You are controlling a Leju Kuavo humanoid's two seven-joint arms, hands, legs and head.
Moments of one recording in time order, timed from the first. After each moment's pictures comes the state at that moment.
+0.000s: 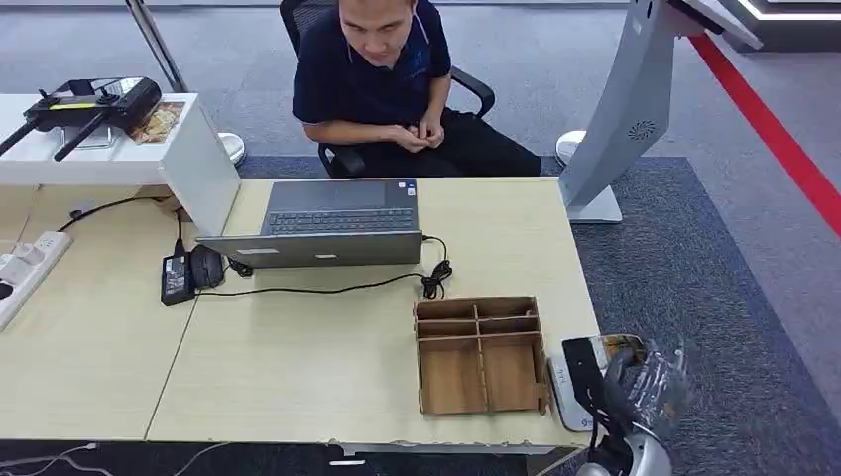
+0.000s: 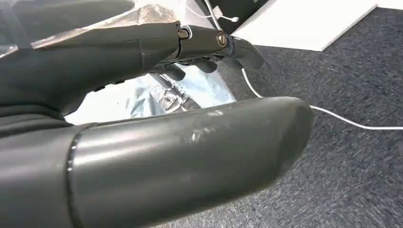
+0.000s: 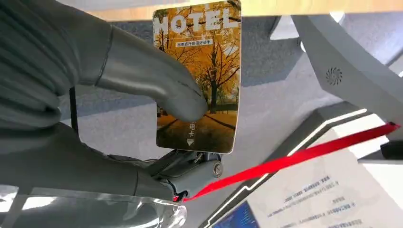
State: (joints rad) left arm -0.05 -0.09 -0.03 -0.25 -1.17 0.70 0.25; right arm 0.07 0.08 -0.02 -1.38 1.12 -0.70 0.17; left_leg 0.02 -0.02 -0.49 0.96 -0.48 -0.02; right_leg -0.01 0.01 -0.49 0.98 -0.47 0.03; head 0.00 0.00
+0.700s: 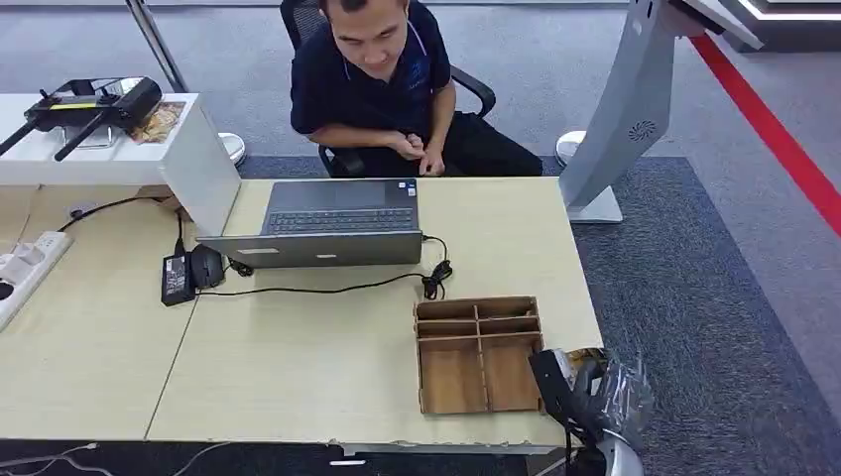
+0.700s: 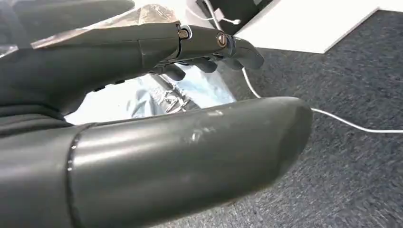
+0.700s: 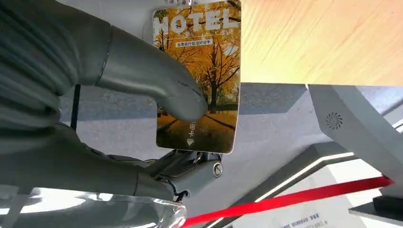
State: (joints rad) left arm -0.05 -0.09 0.01 -0.25 -1.20 0.70 0.25; right arm 0.06 0.02 0.14 -1.28 1.08 -0.70 0.25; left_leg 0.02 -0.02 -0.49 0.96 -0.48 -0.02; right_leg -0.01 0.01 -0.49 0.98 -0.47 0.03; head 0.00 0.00
